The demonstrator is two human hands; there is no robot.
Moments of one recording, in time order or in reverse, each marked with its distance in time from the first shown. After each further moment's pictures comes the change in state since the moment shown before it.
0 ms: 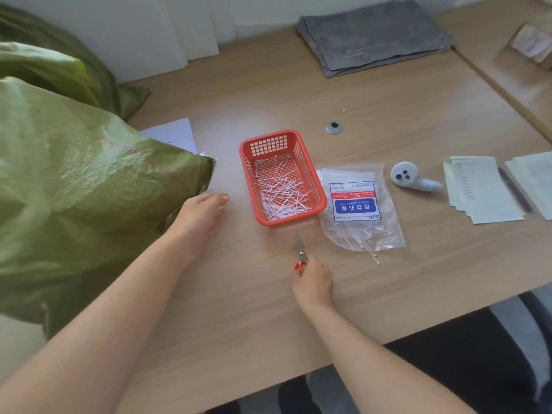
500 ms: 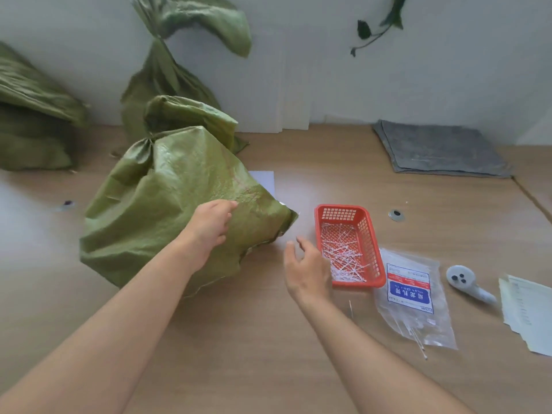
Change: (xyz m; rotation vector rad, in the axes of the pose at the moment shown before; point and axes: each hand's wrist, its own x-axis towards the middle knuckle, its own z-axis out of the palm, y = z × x) left_hand -0.049 0.028 -0.165 -0.246 0.163 0.115; right_hand -0.080 -0.202 0.001 0.061 0.047 -0.452
